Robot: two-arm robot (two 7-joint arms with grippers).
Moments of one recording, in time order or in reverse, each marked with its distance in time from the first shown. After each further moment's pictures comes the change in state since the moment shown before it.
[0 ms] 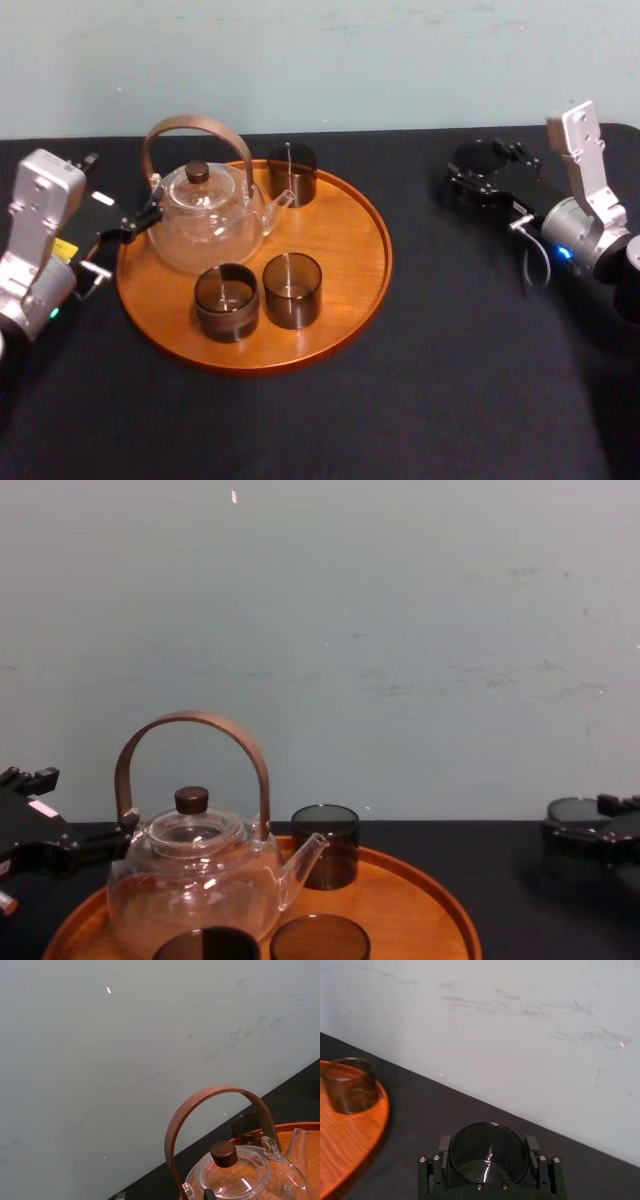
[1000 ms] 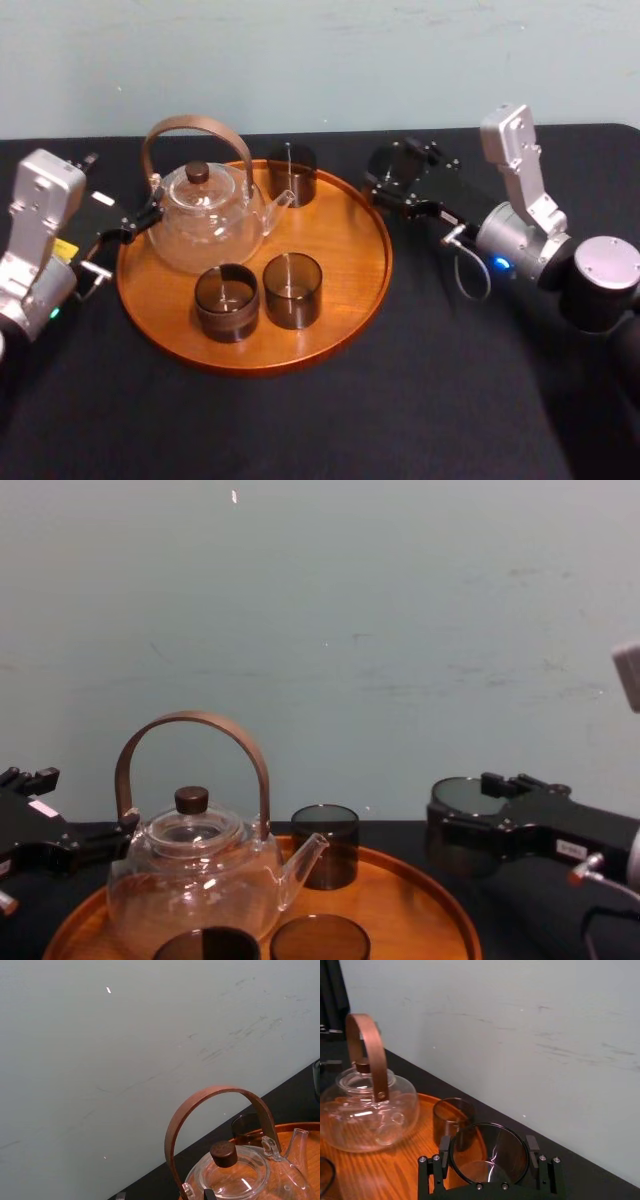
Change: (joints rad) left arm 0.000 0.000 0.000 0.000 0.000 0.000 0.000; right arm -0.085 -0.025 -0.115 -0.222 0.070 0.020 0.075
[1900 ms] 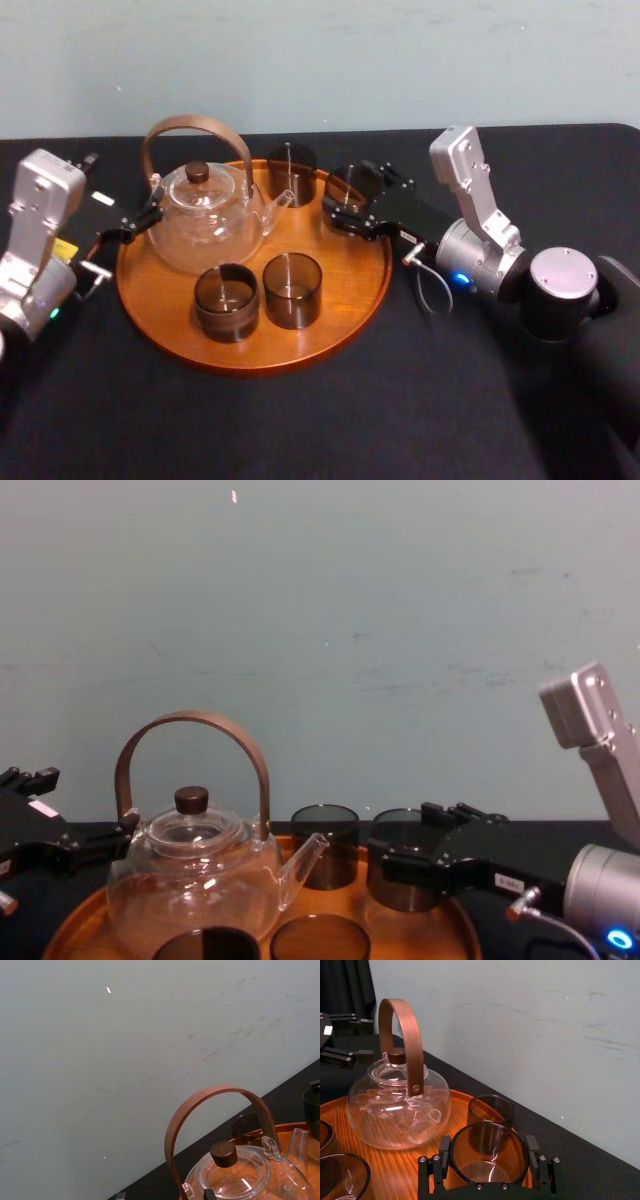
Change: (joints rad) left arm 0.000 0.000 0.000 0.000 0.000 0.000 0.000; right arm 0.046 -0.057 -0.080 0.111 -0.005 -0.055 0.019
